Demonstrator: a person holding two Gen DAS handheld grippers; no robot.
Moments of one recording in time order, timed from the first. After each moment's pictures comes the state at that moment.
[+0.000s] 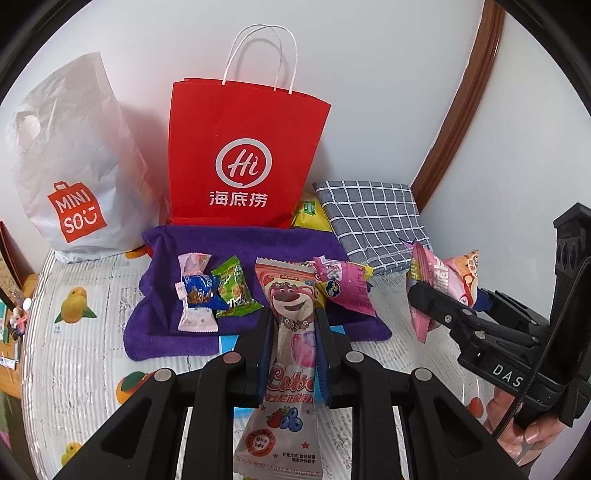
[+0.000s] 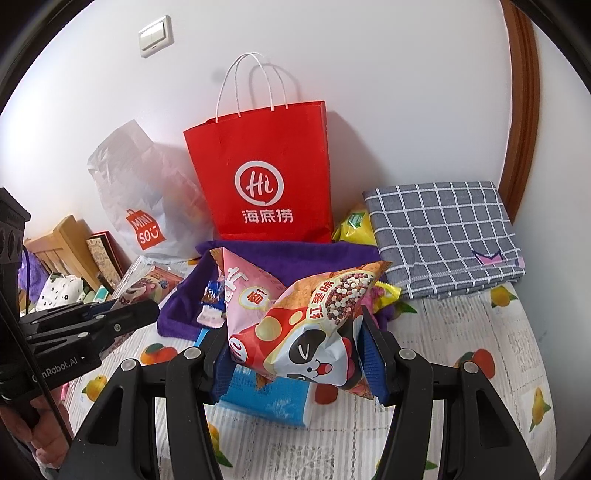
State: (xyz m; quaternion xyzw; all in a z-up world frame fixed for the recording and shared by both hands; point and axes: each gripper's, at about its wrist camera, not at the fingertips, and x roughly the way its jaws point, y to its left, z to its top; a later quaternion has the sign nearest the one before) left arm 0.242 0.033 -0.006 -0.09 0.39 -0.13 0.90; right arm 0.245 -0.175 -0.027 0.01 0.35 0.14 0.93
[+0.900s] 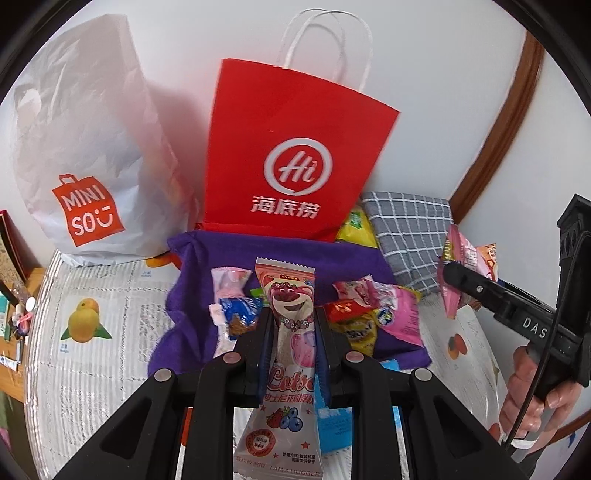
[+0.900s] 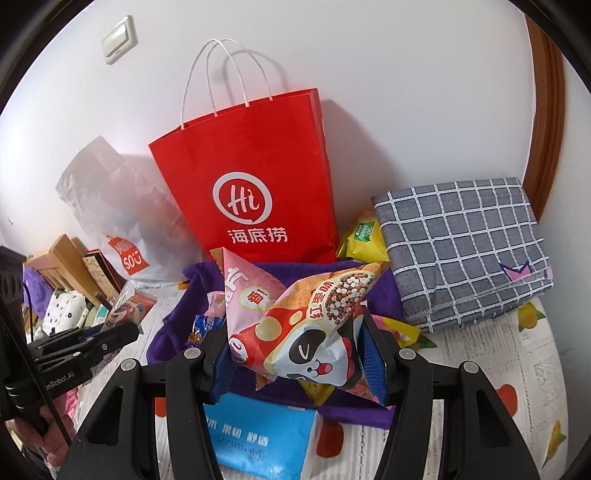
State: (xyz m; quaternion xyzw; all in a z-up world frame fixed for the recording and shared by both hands) left arm 0.303 0.079 -0.028 -0.11 0.41 -0.10 0.90; right arm 0.334 -0.172 -0.038 0.04 0.37 0.16 0.91
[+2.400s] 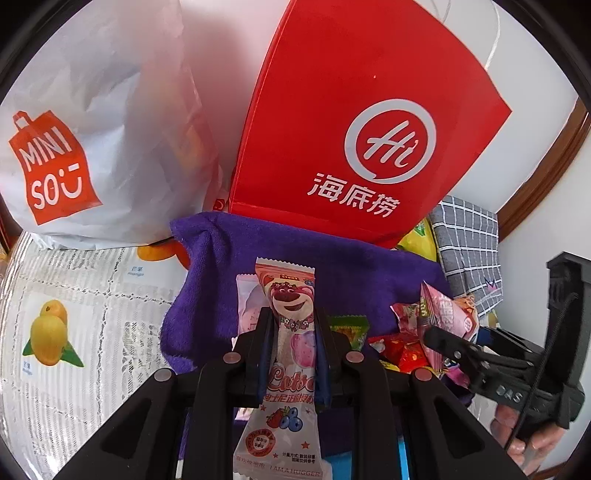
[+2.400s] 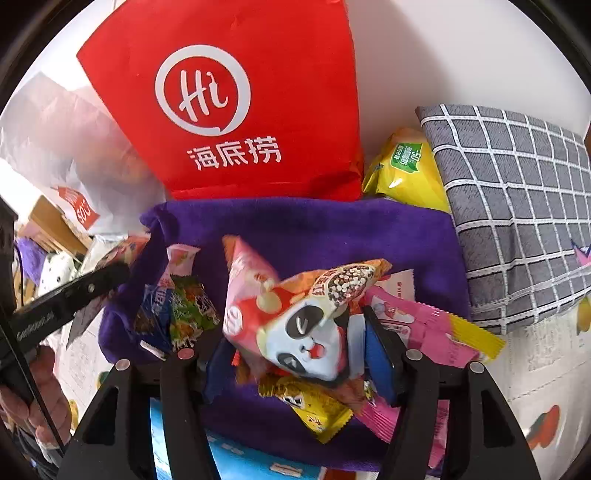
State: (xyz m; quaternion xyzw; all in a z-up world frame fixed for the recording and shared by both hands) left arm 0.386 0.105 -0.109 -0.16 0.45 -0.07 0.88; right arm 0.420 -0.127 -0.136 0.01 0.49 0.17 0.85
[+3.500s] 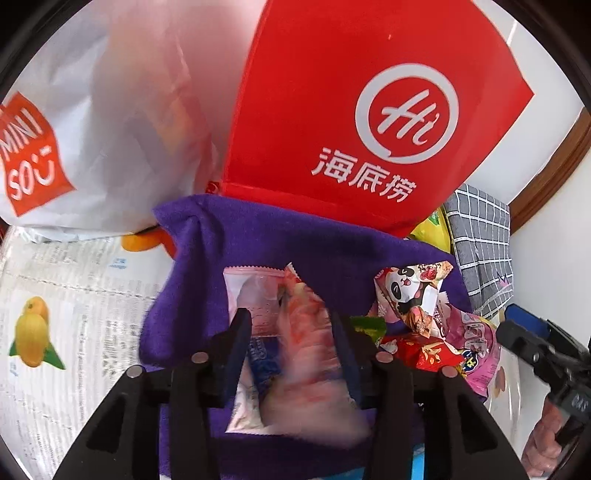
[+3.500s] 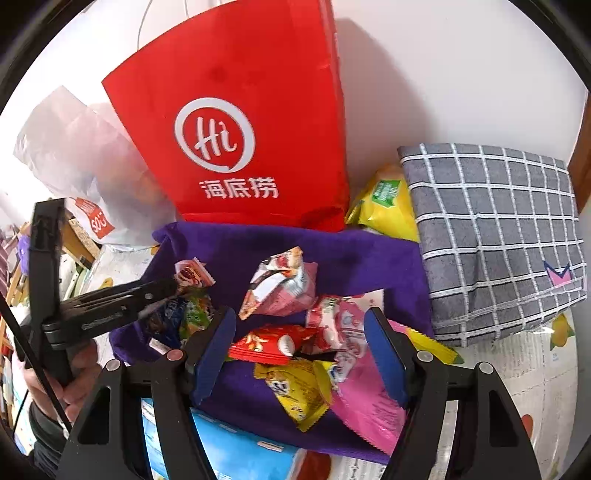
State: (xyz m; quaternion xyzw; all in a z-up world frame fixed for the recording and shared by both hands) left arm 0.396 0.094 -0.127 -0.15 0.47 -0.06 0.87; right arm 0.405 -0.150 -0.097 0.00 0.45 0.17 0.88
